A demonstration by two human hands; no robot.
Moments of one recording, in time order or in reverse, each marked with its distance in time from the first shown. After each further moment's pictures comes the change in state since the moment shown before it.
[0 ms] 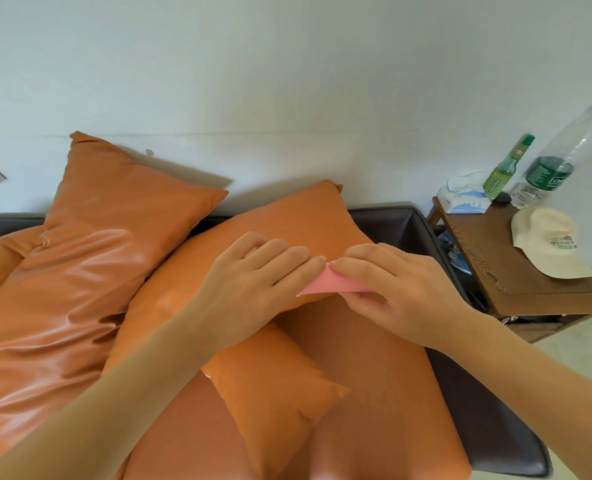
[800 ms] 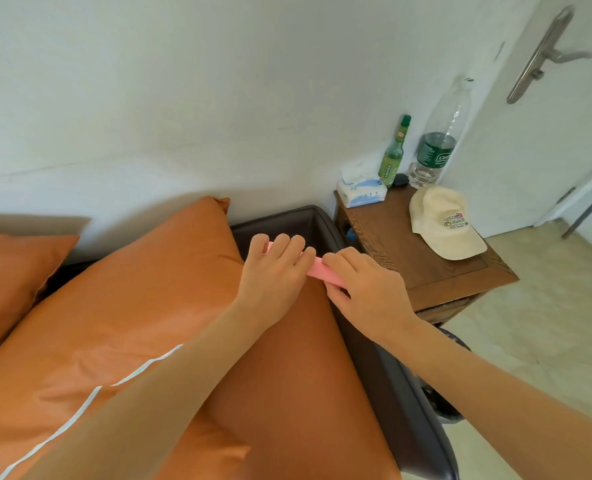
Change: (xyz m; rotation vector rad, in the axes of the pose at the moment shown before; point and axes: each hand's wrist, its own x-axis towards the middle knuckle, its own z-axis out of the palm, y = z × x) left_hand 0.176 0.102 0.260 0.084 -0.066 -0.088; right_hand -0.151 0.194 -0.018 -0.236 -0.033 0.566
